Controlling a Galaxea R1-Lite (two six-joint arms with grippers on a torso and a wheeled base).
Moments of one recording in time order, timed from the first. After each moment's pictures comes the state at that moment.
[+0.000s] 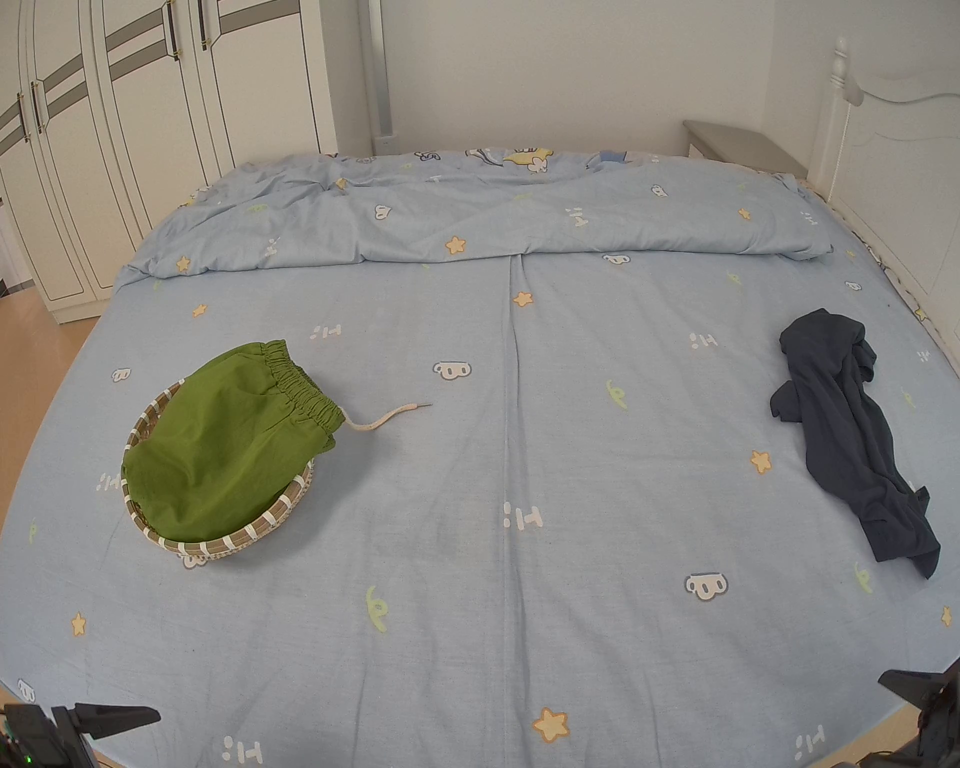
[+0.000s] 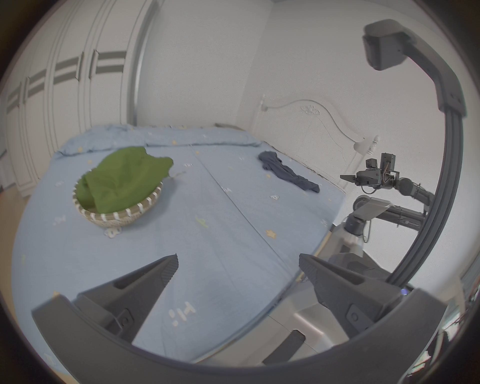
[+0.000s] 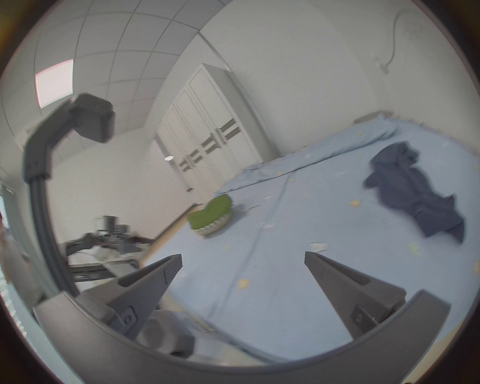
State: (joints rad) left arm 0.03 0.41 -0.28 0.37 -0.68 0.22; right arm -0.07 0.19 -0.20 0.19 0.84 0.27
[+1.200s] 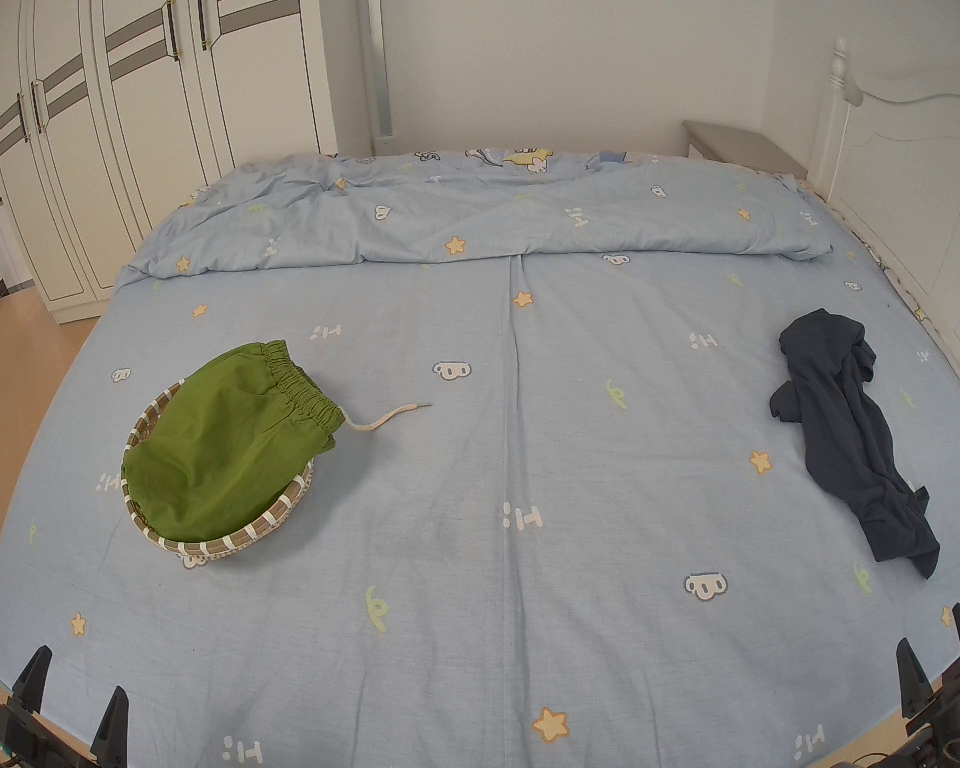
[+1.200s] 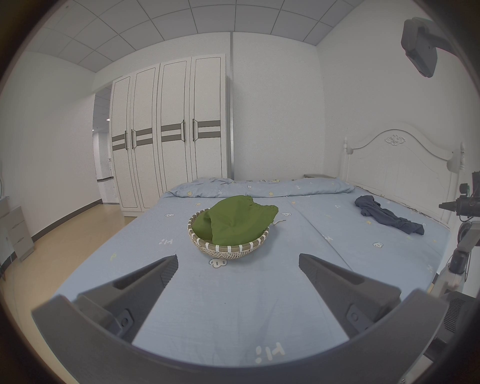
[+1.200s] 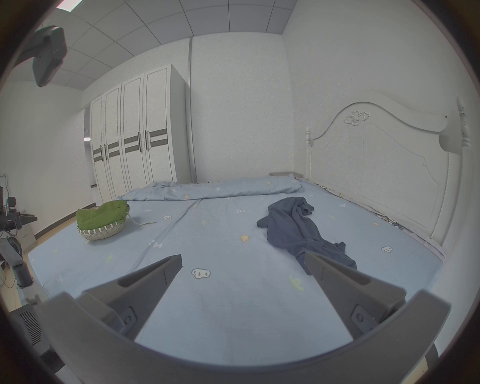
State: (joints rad) left arm 0.00 0.01 -0.02 0.00 0.00 0.02; right arm -0.01 0.08 -0.02 0.01 0.01 -0.01
